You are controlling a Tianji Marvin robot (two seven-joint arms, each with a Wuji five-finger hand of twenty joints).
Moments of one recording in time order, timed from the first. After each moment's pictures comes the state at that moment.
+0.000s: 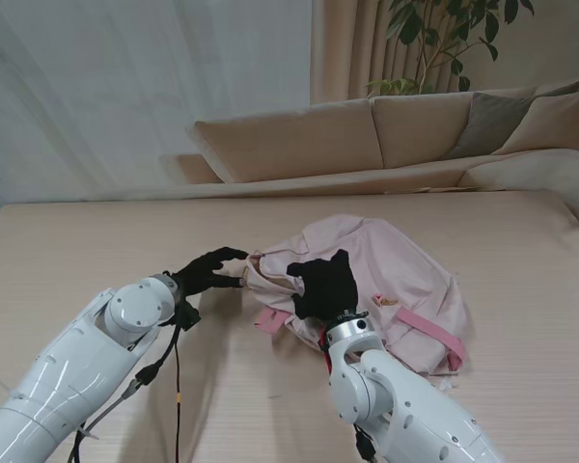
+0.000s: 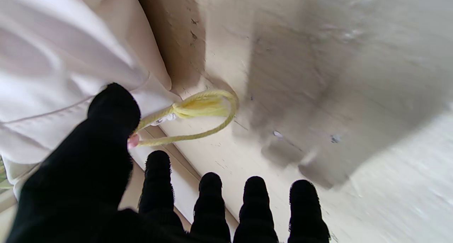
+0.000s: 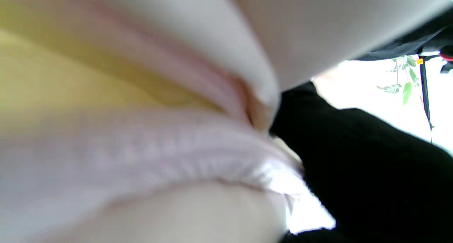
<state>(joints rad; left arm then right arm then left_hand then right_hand) 1.15 -1.15 -1.02 -1.14 0.10 0.05 -0.22 -1.37 -1.21 0.80 -1.44 -0.83 0.20 -0.56 0.71 -0.48 0.44 -0.04 0.21 -0.17 0.54 0.33 0.20 0.04 0.17 0.36 0.10 0.14 0.22 0.42 -0.08 0.25 0.46 0.48 0.57 -1.04 1.37 -0.38 1.00 -0.27 1.09 0.34 1.14 0.05 0.98 0.44 0.98 0.09 0.99 0.36 0.18 0.28 1.34 0.50</state>
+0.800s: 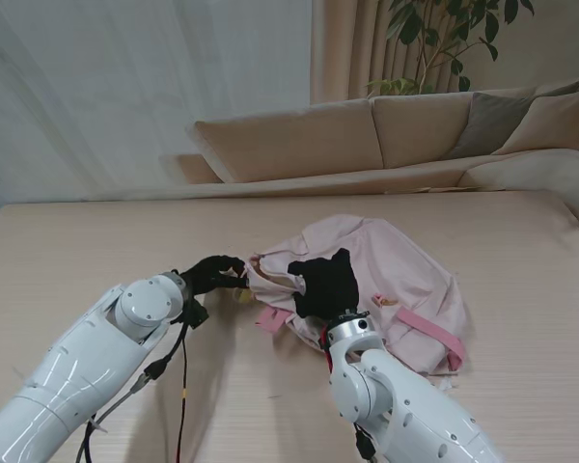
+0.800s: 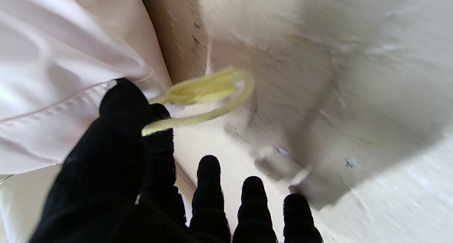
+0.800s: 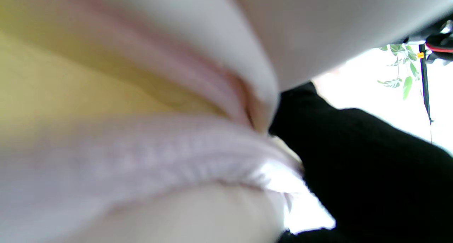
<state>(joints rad) 1.10 -1.18 -0.98 -1.07 0.06 0.07 -0.22 -1.36 -1.21 0.80 -1.41 -0.82 0.19 -0.59 0.85 -0.44 0.24 -0.04 0.69 -0.21 0.96 0.88 0.31 0.02 0.34 0.41 0.10 0.12 0.22 0.42 -0.11 0.15 0.23 0.56 0.57 -1.04 1.37 -0.38 1.00 -0.27 1.09 0.35 1.14 0.05 0.98 0.44 0.98 0.09 0.99 0.36 0.18 0.28 1.34 0.50</state>
